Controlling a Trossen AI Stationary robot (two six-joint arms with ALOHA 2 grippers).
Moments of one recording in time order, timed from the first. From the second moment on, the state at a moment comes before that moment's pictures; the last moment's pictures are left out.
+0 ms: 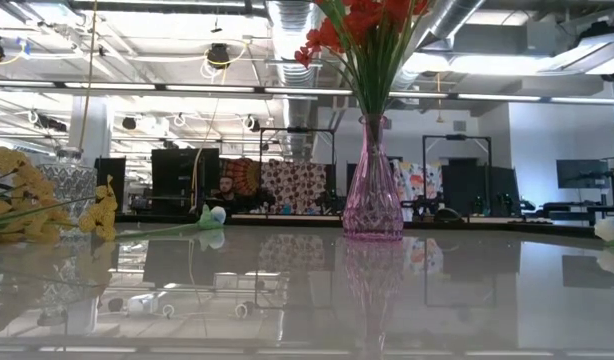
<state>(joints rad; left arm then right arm) -0.17 0.76 0.72 0.14 -0.06 -0.26 0.10 1.86 1.75 0.24 0.05 0.24</state>
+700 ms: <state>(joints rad) -0.17 0.46 0.72 -0.37 -0.36 -0.21 0.09 1.80 1.75 -0.12 -0.12 0.26</state>
